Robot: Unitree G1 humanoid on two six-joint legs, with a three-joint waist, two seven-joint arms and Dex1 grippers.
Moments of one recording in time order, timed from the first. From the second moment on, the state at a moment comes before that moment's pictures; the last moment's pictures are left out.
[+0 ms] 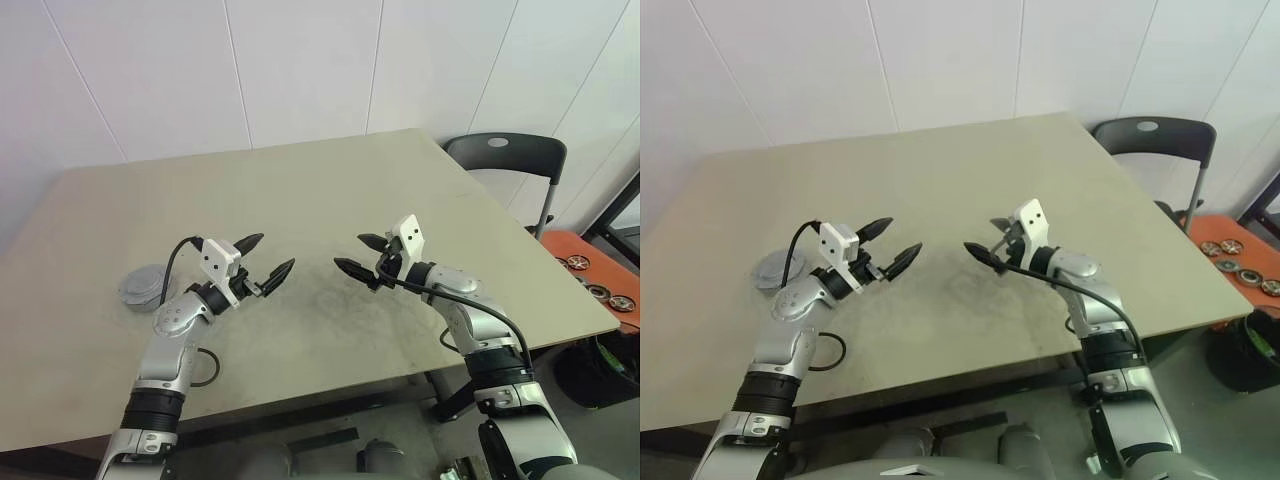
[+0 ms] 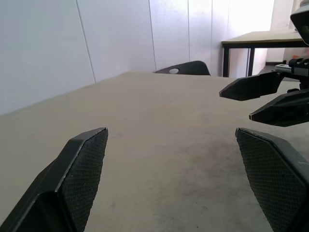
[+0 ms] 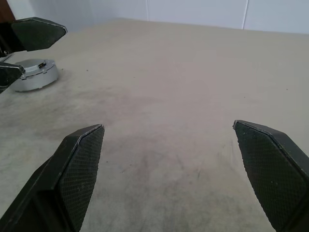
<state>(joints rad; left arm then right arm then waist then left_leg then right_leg) -0.24 0.31 0.01 0.14 -0.31 -0.07 -0.72 -0.47 -0.32 0.05 0.24 0.28 0.32 0.78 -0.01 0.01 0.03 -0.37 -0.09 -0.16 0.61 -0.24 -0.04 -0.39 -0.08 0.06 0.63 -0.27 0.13</state>
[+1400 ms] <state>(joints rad) -0.25 0.28 0.00 0.15 -0.27 -0.09 -0.73 -0.48 -0.33 0.03 0.26 0.28 0.32 0.77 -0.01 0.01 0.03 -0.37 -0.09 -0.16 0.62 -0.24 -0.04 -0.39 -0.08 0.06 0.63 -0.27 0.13</state>
